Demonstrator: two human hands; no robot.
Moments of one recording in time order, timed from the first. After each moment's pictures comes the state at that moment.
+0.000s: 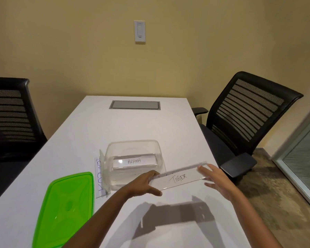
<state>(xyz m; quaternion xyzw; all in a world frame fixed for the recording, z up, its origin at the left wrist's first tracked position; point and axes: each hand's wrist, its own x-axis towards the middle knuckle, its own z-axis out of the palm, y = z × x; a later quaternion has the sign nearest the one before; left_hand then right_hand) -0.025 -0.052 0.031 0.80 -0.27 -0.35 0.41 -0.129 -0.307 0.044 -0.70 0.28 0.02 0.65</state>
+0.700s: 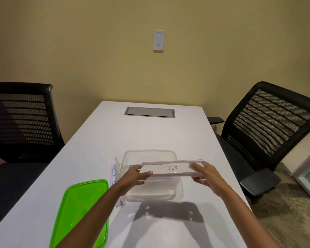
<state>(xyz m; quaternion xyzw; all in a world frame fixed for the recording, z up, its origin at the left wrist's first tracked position) 0.041 0.006 0.043 0.74 -0.05 -0.31 0.60 -0.052 -0.248 0.071 -0.69 0.21 0.03 0.69</state>
